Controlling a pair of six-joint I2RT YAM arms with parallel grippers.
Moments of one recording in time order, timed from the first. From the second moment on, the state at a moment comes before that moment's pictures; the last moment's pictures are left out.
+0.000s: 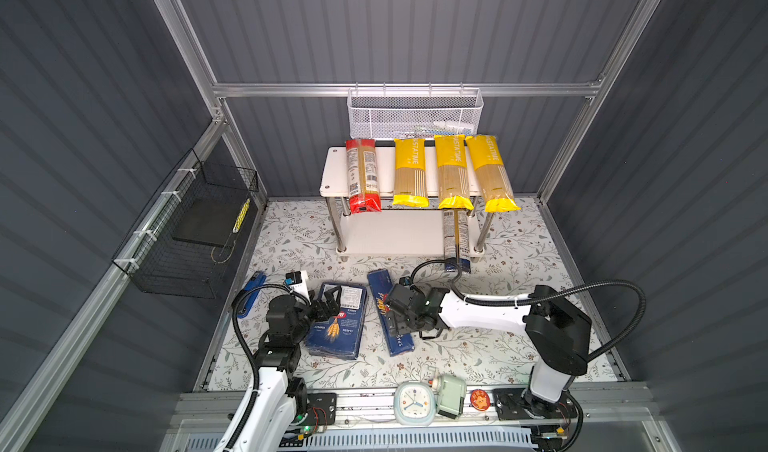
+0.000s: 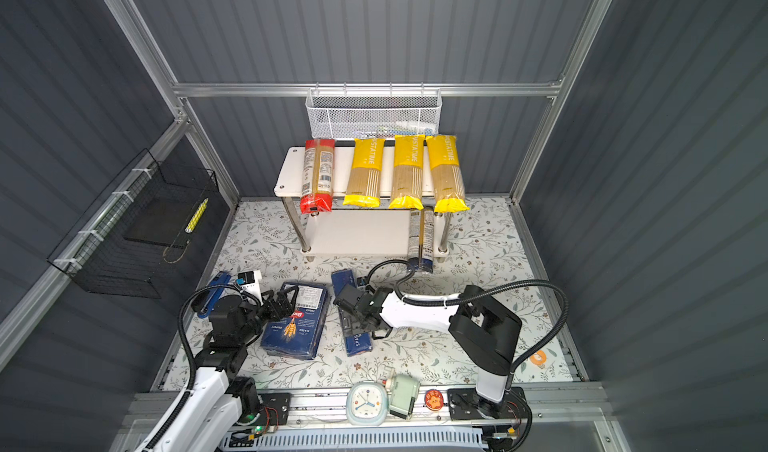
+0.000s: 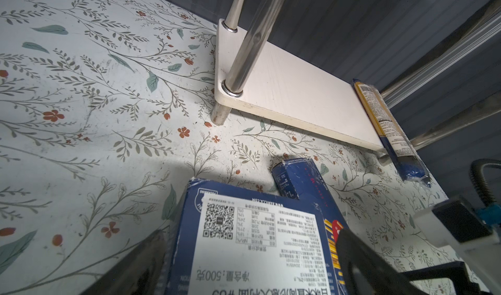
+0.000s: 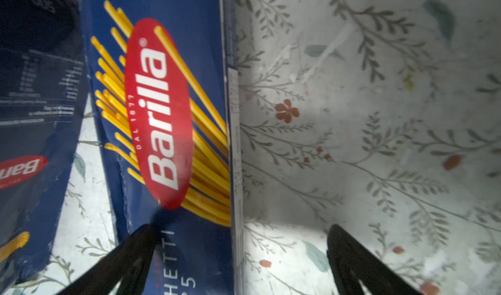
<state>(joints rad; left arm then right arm) -0.08 0.65 0.20 0.05 0.29 -0.37 1.07 1.75 1.11 -0.60 0.21 0.80</state>
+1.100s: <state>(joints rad) -0.08 0.65 0.20 0.05 0.29 -0.37 1.16 1.92 1.23 -0.63 0.24 0.68</state>
